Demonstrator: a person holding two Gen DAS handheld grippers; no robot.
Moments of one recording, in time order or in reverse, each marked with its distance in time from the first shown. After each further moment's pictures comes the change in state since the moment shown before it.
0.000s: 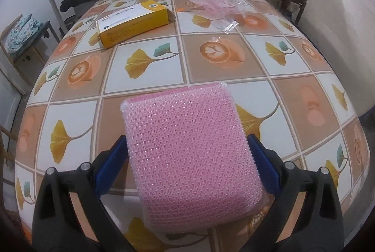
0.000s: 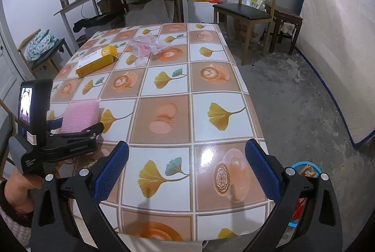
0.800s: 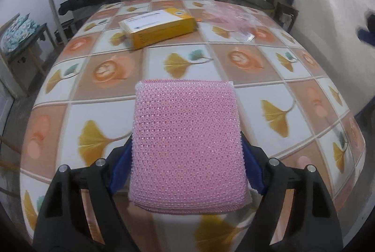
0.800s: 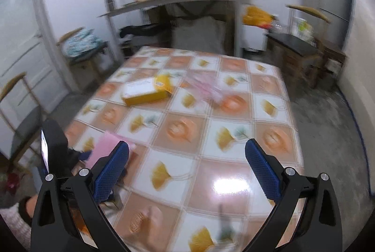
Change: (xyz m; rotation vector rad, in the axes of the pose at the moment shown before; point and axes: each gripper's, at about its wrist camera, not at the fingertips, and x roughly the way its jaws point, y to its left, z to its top) left arm -0.016 0.070 -0.016 -0.019 -0.078 -0.070; right arm 0.019 0.080 0.096 -0.200 -0.094 0.277
